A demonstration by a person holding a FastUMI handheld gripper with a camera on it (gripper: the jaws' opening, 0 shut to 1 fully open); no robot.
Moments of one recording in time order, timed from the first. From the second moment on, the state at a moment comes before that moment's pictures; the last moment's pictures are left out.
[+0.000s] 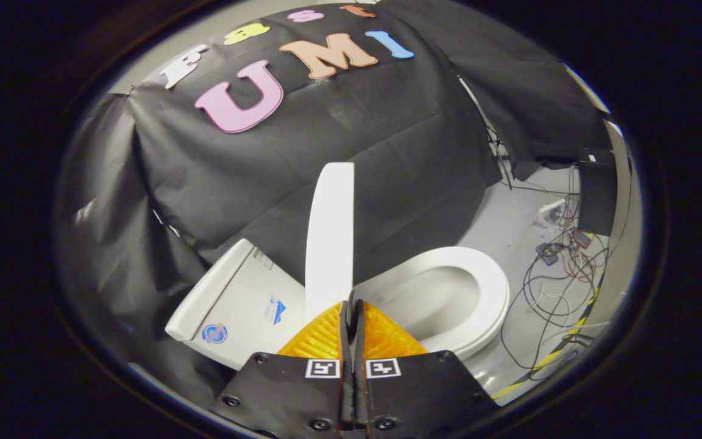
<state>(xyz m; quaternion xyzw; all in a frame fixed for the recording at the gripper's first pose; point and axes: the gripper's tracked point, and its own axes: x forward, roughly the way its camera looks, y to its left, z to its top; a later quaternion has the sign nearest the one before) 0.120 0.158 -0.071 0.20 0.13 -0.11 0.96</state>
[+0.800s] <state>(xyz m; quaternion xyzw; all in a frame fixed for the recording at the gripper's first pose) 0.131 0.200 -0.052 0.11 0.11 -0.11 0.98</state>
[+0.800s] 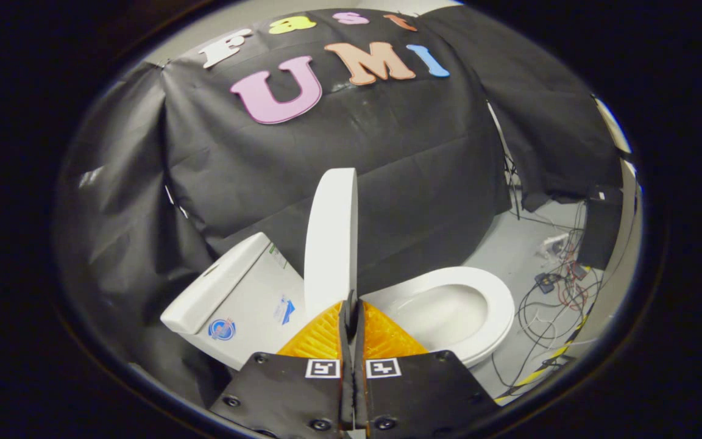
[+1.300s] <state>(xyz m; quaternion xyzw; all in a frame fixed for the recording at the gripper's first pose) 0.137 0.215 -0.044 0.01 0.09 -0.11 0.99</state>
